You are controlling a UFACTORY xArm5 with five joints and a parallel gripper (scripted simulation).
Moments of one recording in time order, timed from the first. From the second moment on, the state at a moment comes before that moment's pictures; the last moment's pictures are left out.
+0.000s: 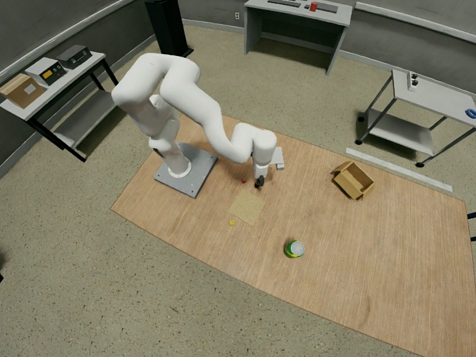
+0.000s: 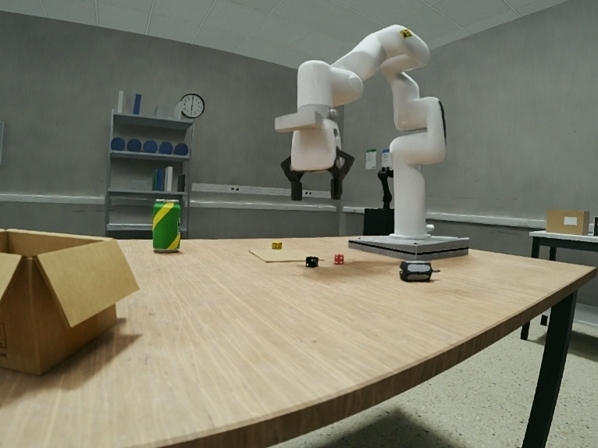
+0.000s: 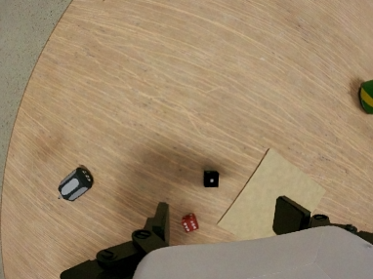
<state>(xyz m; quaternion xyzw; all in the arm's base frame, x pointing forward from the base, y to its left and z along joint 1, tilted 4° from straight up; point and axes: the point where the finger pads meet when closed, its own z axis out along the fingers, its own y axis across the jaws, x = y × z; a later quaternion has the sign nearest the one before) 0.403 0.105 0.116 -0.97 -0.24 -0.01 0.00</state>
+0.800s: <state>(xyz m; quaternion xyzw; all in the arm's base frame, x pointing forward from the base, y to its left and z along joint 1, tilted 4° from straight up) 0.401 0.101 0.067 -0.97 -0.24 -0.01 0.00</state>
